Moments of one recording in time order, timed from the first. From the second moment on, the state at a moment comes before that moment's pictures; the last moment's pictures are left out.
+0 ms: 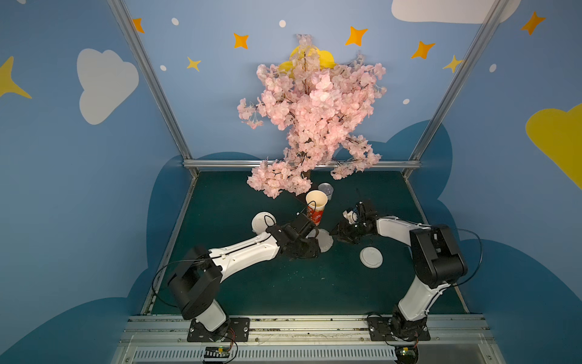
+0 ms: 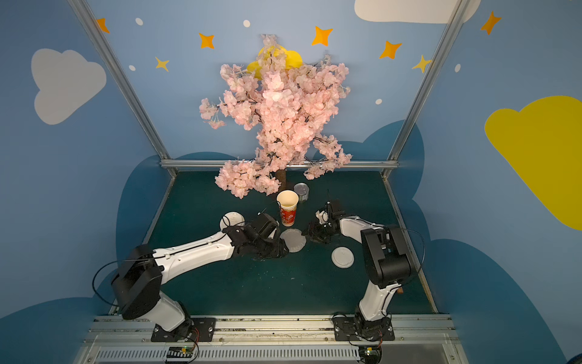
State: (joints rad) left arm -0.85 1.63 1.09 -0.47 0.17 -0.81; right arm 0.30 1.79 0.97 -0.34 -0.61 0.55
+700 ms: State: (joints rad) left arm -0.82 1.91 1.20 -0.45 0.02 -0.82; right arm 0.34 1.82 0.96 -0.25 -0.65 0.60
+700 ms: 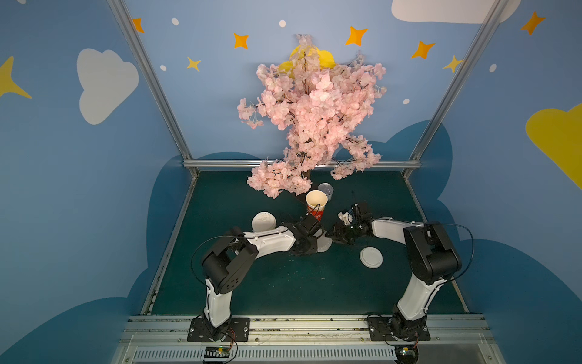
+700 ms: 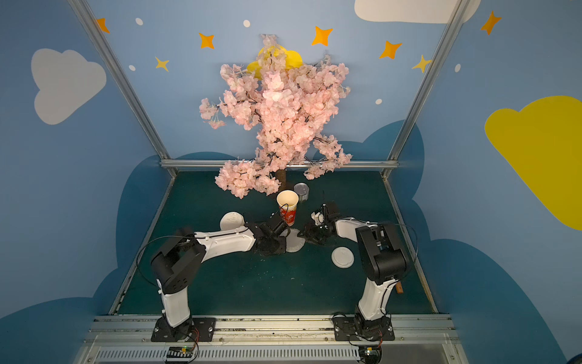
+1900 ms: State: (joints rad) left arm -0.70 1.89 1.21 -0.42 0.01 -0.79; right arm 0.36 1.83 0.89 -0.09 -0.73 0.70
